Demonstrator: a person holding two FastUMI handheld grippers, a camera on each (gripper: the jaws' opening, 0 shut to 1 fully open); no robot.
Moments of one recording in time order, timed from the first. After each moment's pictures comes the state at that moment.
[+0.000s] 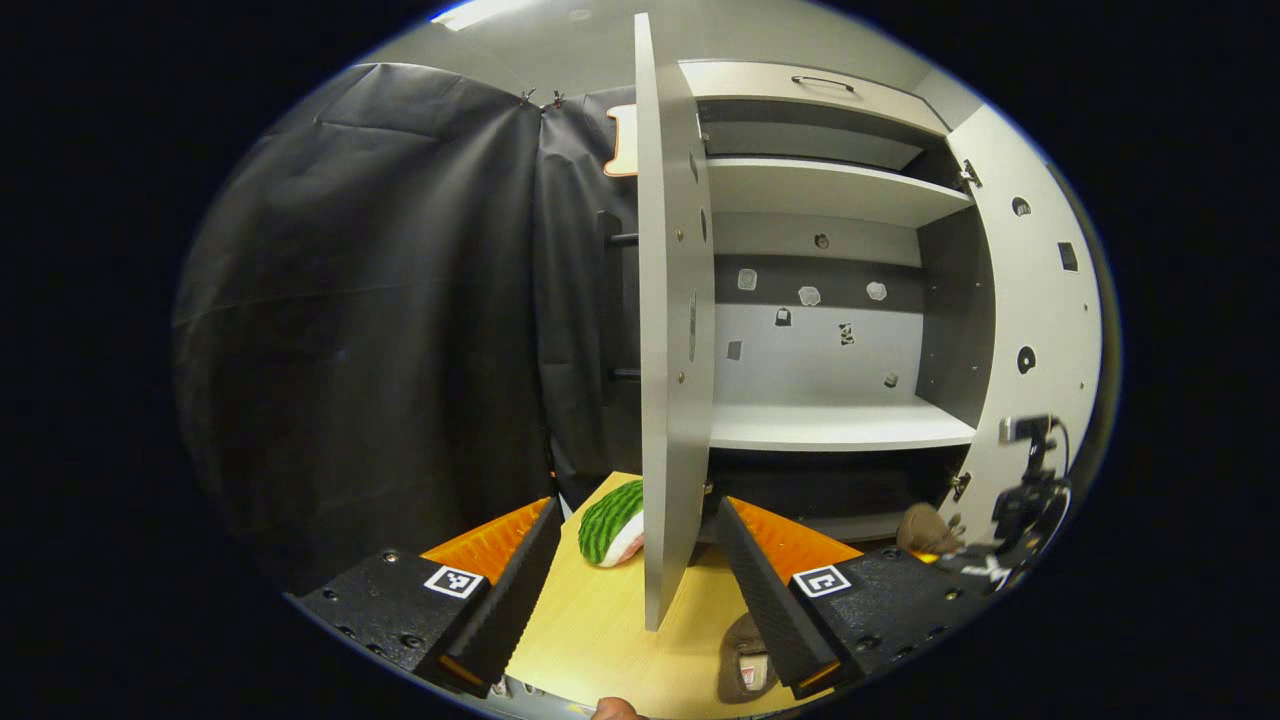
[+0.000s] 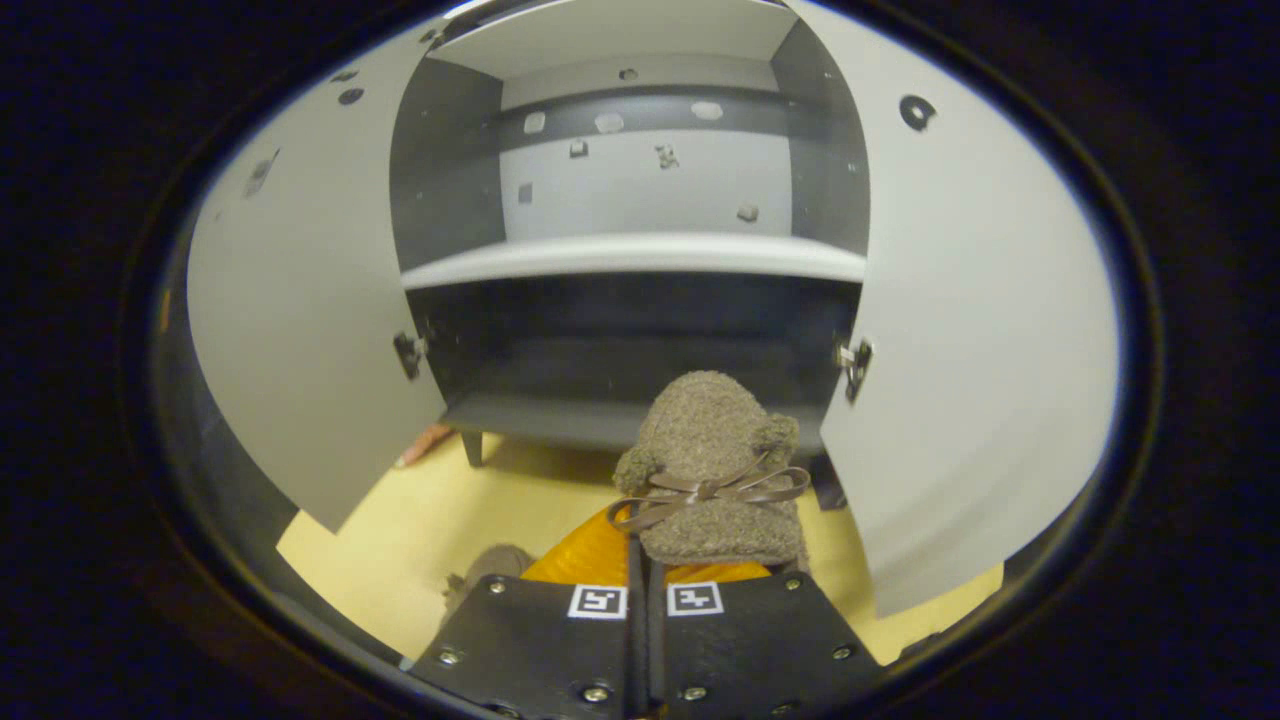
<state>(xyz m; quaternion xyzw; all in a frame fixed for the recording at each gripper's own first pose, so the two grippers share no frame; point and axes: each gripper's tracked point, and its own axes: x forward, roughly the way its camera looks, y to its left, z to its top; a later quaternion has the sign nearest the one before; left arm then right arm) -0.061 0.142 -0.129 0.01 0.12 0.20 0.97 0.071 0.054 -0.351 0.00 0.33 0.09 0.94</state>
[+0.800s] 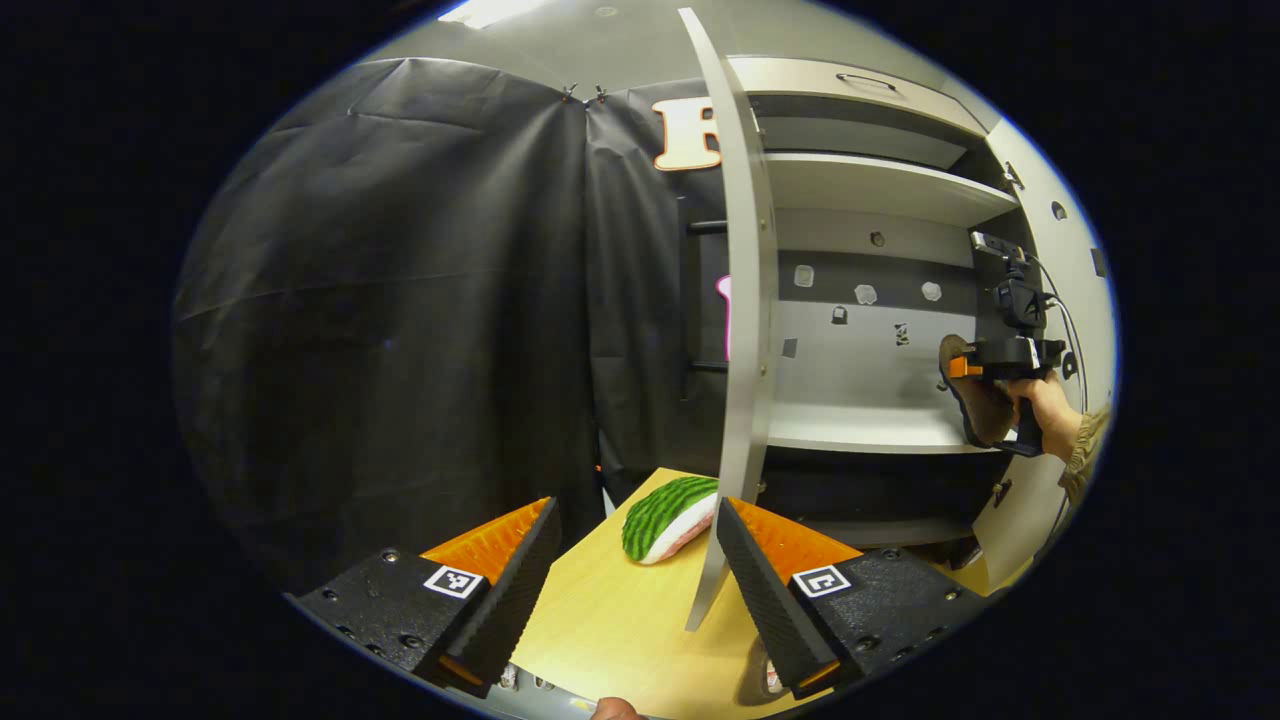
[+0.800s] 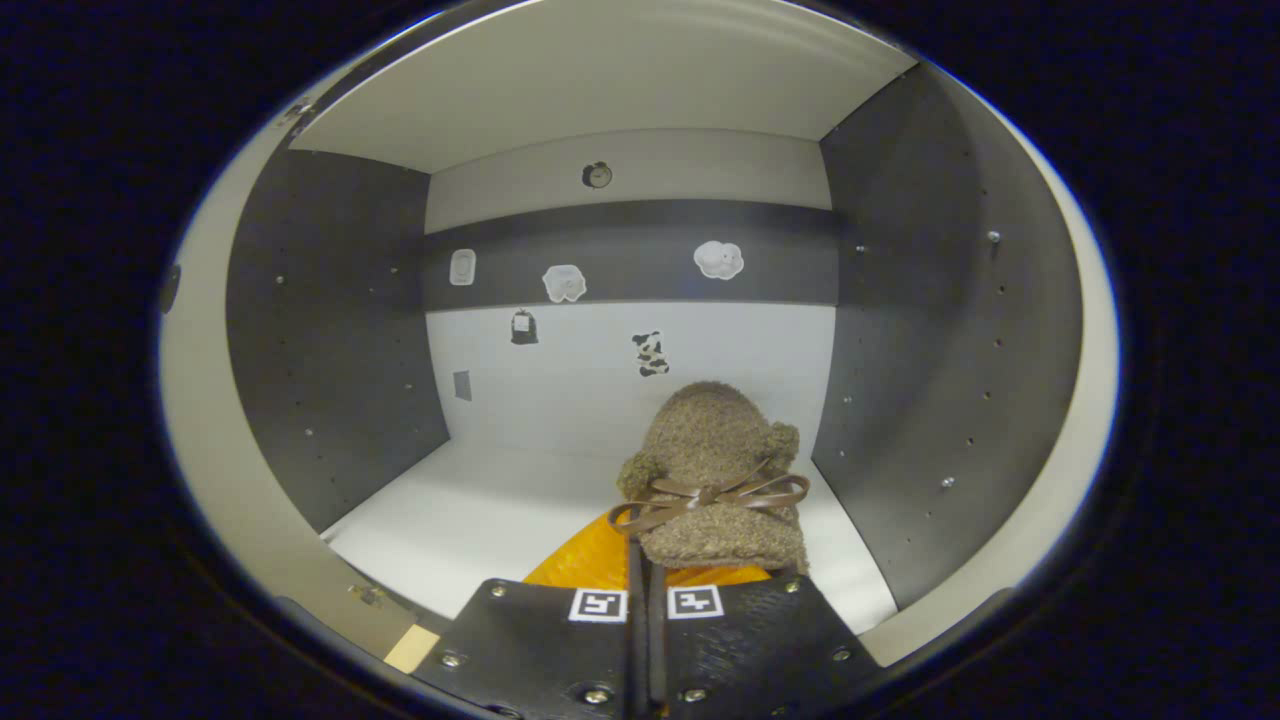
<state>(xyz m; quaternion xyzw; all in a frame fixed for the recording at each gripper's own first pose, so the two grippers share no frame) -0.079 0.185 -0.134 0.00 0.13 0.28 0.95 0.340 0.070 -0.223 0.01 0.23 0.07 0.97</state>
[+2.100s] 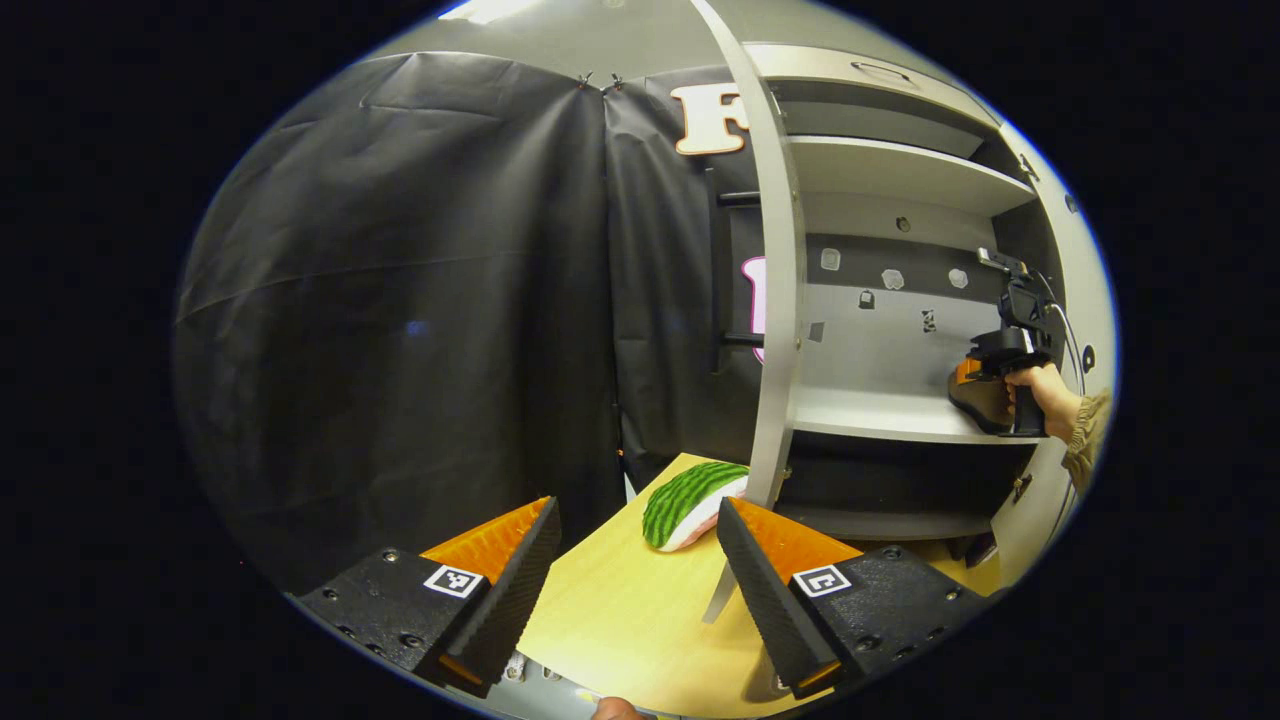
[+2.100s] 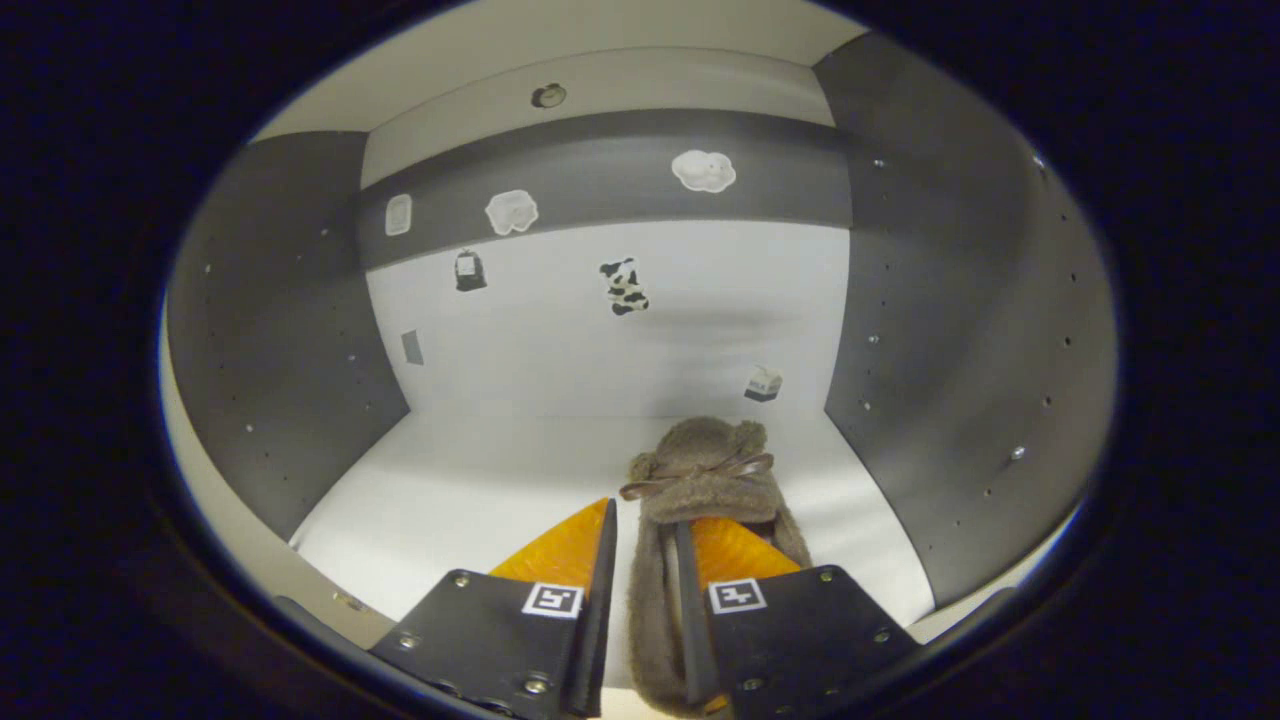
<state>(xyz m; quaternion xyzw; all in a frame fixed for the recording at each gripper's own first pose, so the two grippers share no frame) -0.086 0.190 -0.148 0.00 0.14 0.30 0.94 0.349 0.067 -0.269 0.00 0.31 0.05 0.95</state>
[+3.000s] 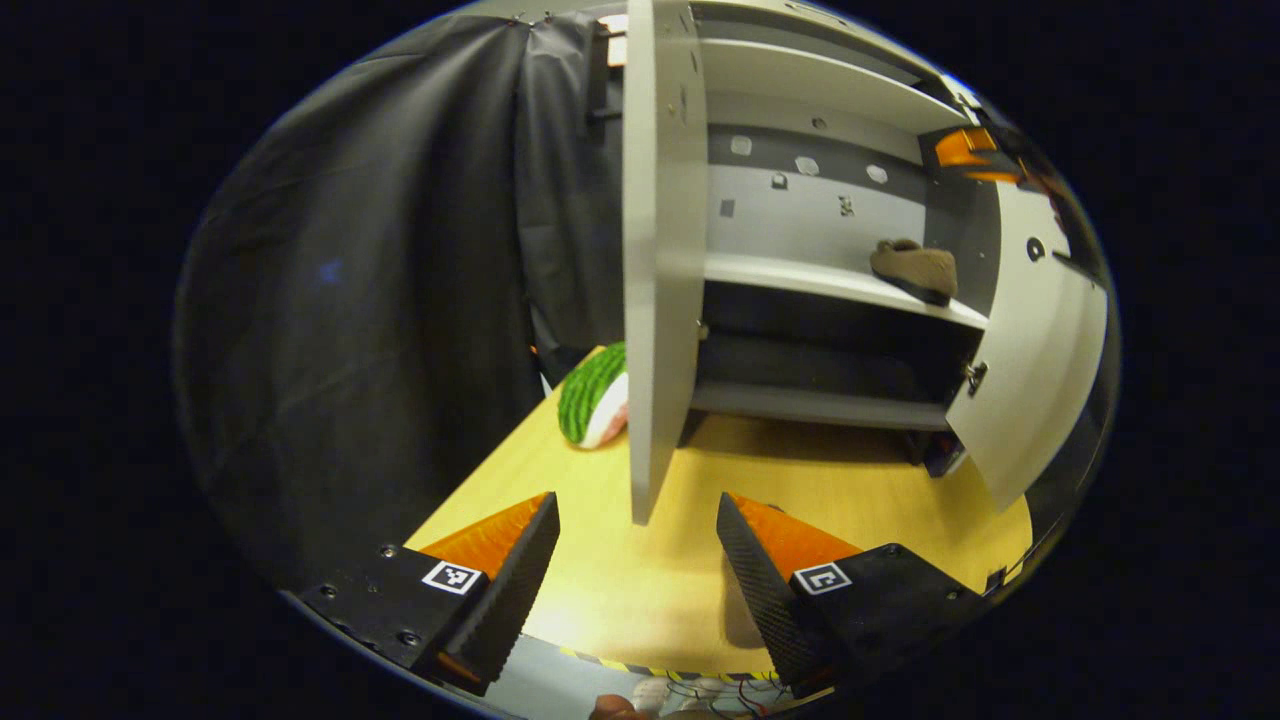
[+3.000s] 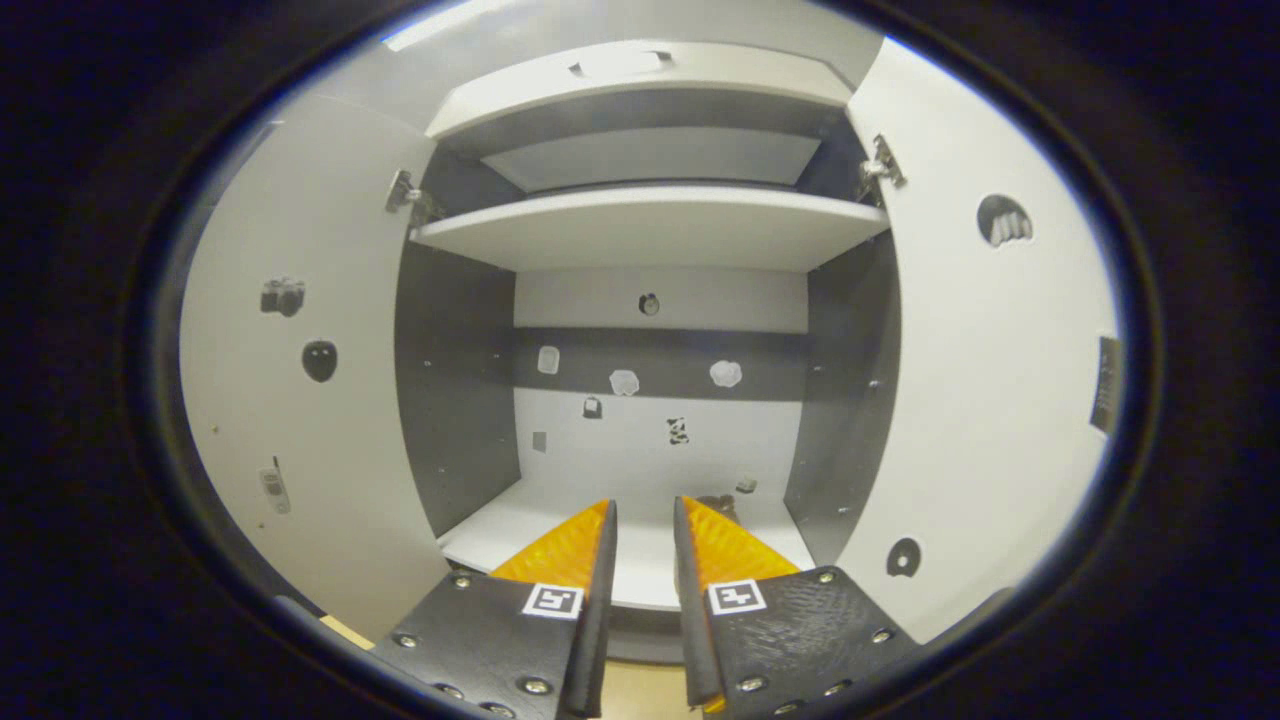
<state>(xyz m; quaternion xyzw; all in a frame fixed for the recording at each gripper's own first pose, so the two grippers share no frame) -0.095 0.118 -0.303 -0.04 0.30 0.16 0.94 0.175 0.071 -0.059 0.00 0.13 0.10 0.99</state>
